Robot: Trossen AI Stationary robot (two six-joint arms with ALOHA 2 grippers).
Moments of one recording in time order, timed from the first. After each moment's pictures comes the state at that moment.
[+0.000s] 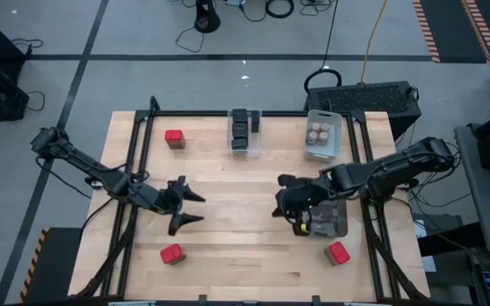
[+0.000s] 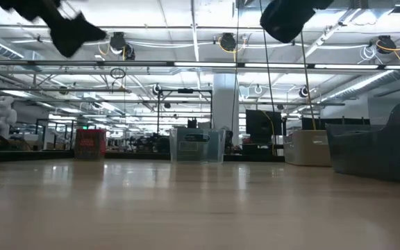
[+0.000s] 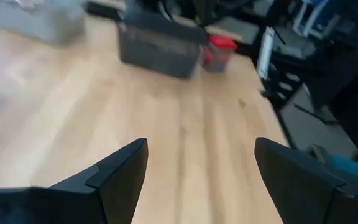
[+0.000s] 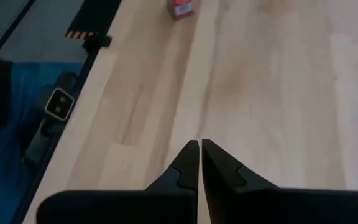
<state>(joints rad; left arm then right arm) -0.48 0.91 0.51 0.03 -0.32 -0.44 0.25 1.39 1.10 -0.46 -0.07 0.16</state>
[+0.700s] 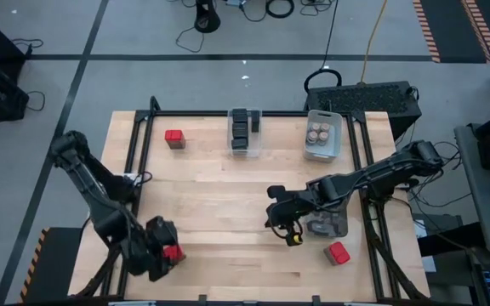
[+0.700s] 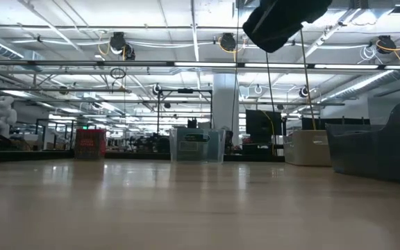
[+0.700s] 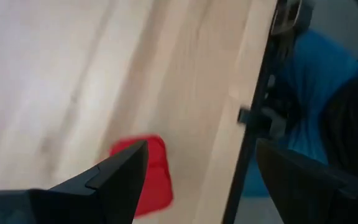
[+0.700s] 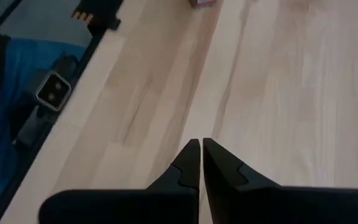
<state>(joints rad) -0.90 1.34 1.09 -0.82 -0.24 -1.22 0.30 1.53 1.10 -0.34 -0.08 0.09</state>
